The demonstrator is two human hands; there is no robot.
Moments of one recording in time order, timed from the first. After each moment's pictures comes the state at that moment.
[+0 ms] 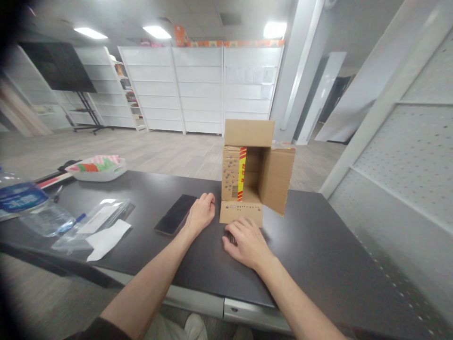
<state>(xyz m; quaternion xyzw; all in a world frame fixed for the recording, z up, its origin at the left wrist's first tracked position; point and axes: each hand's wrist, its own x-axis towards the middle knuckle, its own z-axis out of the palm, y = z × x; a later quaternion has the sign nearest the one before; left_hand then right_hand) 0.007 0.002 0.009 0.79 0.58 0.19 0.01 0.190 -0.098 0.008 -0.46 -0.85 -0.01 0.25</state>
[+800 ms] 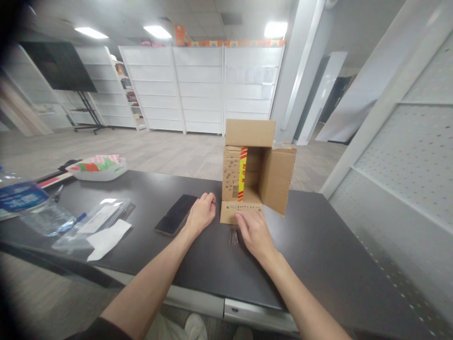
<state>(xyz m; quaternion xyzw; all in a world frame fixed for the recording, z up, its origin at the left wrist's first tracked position) 0.007 0.002 0.010 0.79 0.58 0.19 0.01 0.204 -0.082 0.006 -0.49 -0.76 0.00 0.43</state>
